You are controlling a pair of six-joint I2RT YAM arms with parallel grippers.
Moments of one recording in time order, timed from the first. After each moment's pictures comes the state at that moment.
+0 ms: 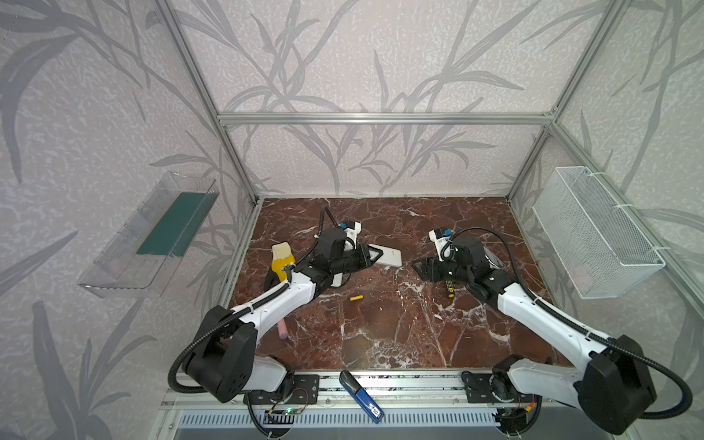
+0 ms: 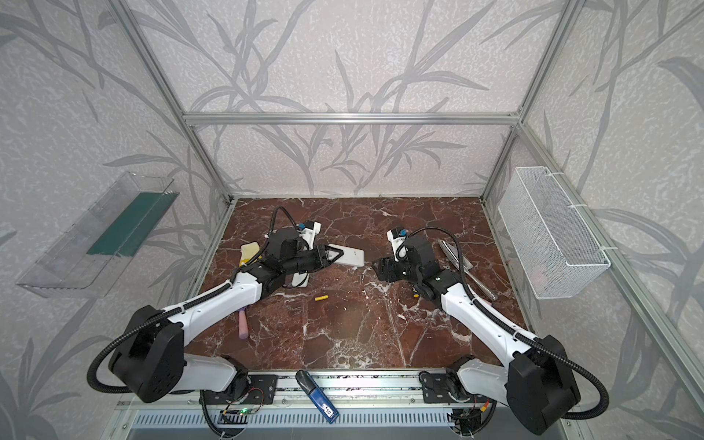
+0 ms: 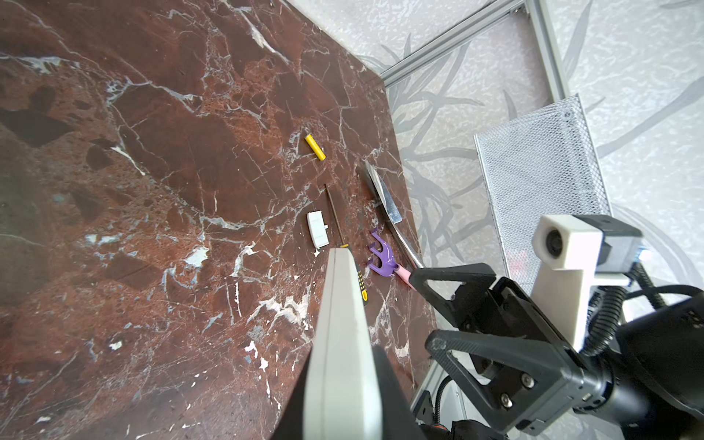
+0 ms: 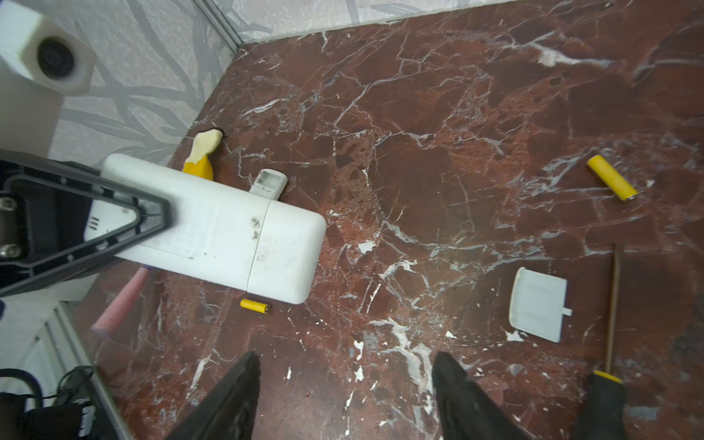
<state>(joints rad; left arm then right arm) -0.49 1.38 0.84 0.11 0.48 -0.84 0.47 1.20 0.80 -0.19 -0.30 0.37</state>
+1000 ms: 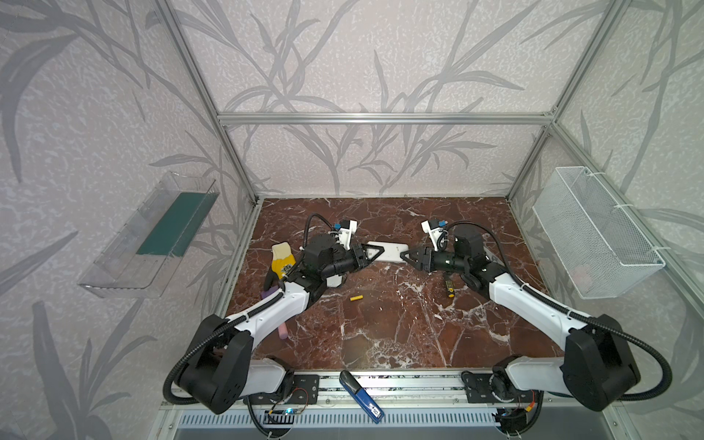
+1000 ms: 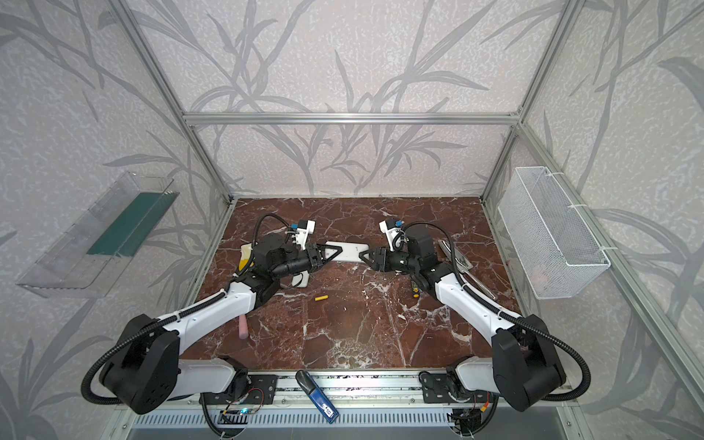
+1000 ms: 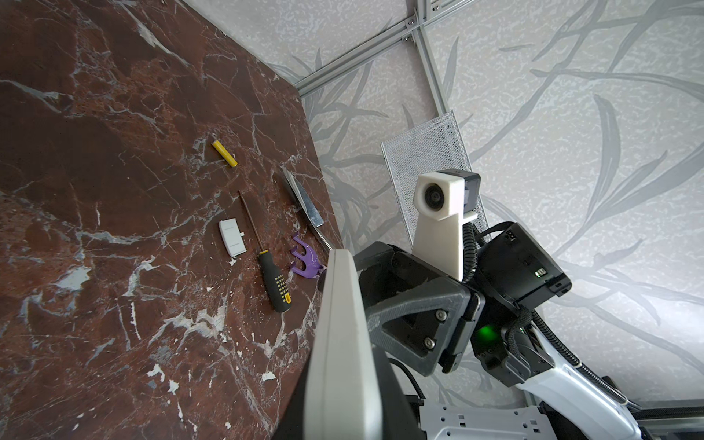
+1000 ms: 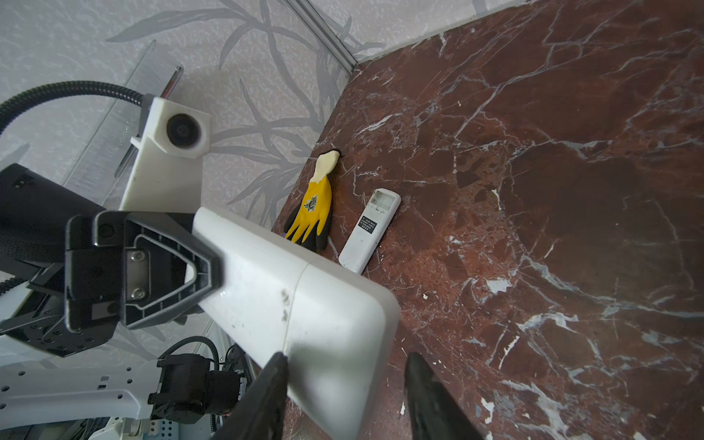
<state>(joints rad) -0.46 1.33 0.72 0.45 0.66 -1.05 0.43 1.33 0.82 0.08 -0.66 0.56</state>
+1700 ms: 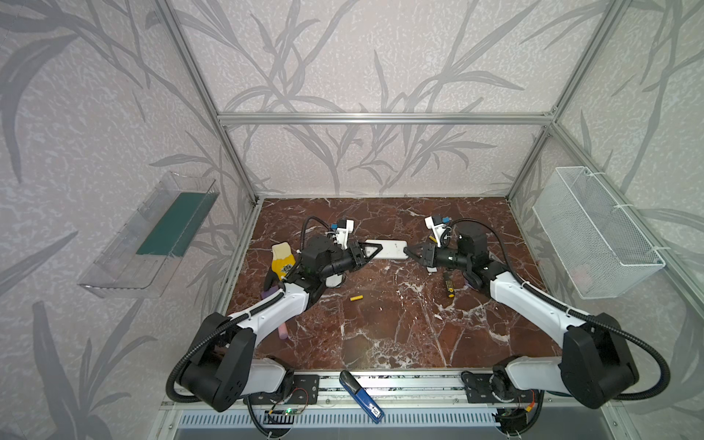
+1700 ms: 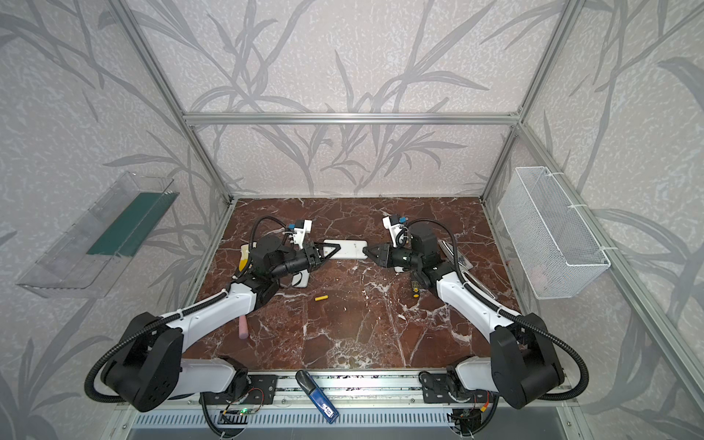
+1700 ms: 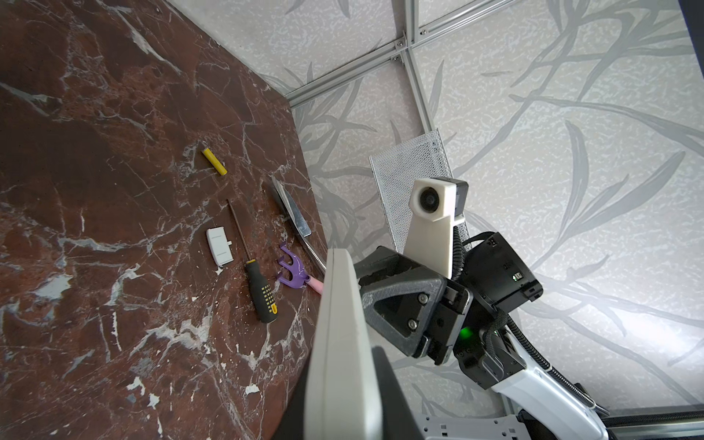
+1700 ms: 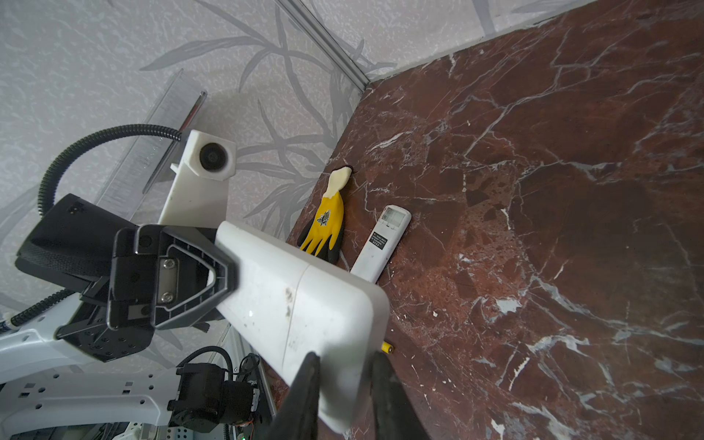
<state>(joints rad) -0.45 1.34 0.68 0.57 0.66 -1.14 0.39 1.34 0.82 0.16 -0.72 0.60</state>
